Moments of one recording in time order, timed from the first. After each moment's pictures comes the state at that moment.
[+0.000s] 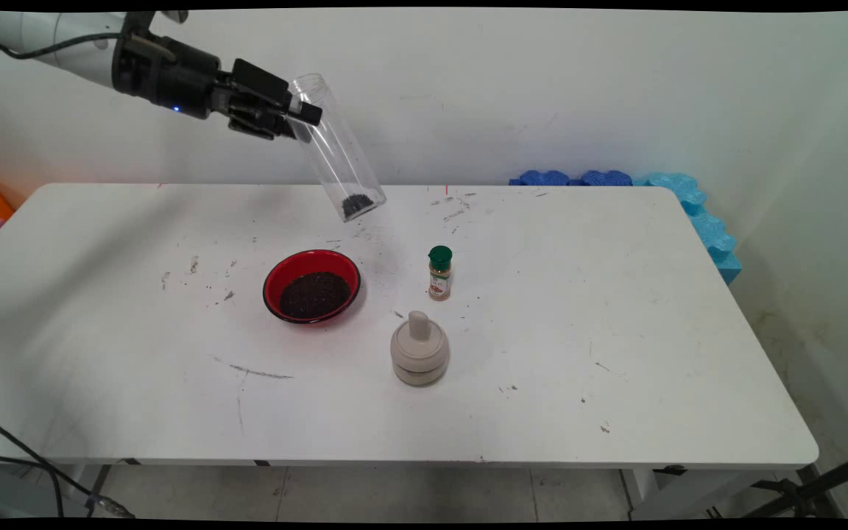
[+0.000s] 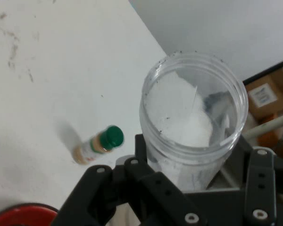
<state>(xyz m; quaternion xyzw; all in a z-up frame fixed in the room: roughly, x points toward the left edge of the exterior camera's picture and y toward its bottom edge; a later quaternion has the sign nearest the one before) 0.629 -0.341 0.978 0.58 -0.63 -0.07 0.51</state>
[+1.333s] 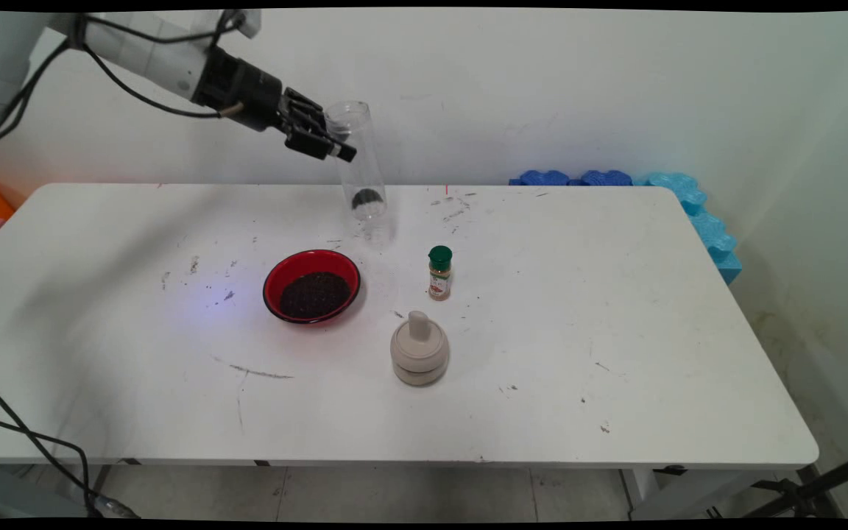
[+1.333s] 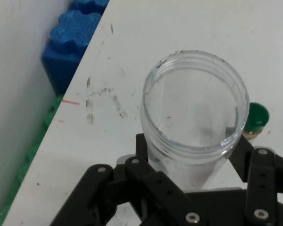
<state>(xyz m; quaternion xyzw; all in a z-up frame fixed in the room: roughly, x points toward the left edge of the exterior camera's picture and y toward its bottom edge) 0.596 -0.406 0.948 0.34 -0.84 0.16 0.39</state>
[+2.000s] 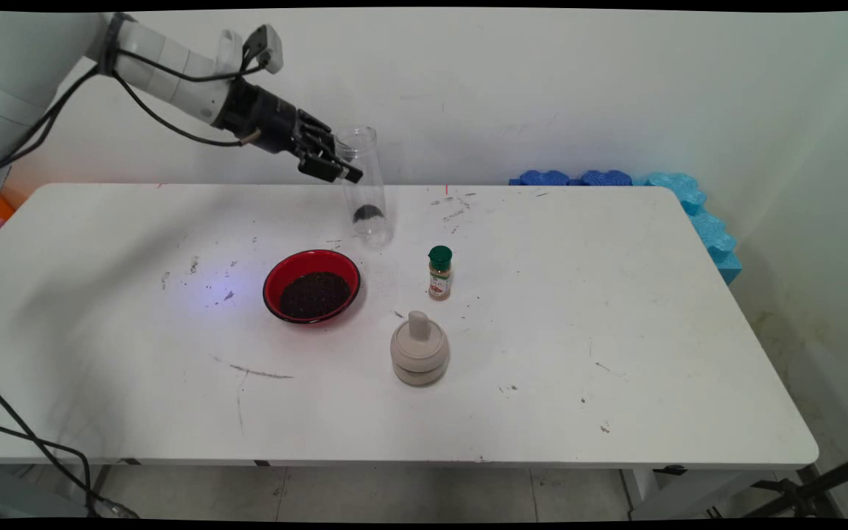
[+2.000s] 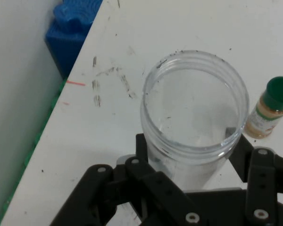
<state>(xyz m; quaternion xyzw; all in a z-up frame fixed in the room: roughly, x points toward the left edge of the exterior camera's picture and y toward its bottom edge) 0.589 -0.416 0.914 0.34 -0.85 0.17 0.37</state>
